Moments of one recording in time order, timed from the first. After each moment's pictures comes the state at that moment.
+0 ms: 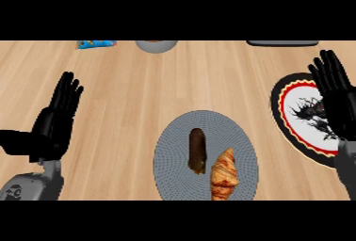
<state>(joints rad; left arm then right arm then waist) -0.14 0.30 -0.09 -1.61 0.21 0.24 0.03 -0.26 -0.44 -0.02 -1.46 -0.30 -0.02 -0.14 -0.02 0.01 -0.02</state>
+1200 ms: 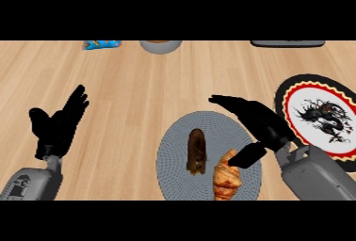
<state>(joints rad) -0.17 0.34 -0.08 -1.40 0.18 0.14 0.15 -0.44 -0.48 0.53 -1.59 0.31 0.17 0.29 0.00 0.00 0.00</state>
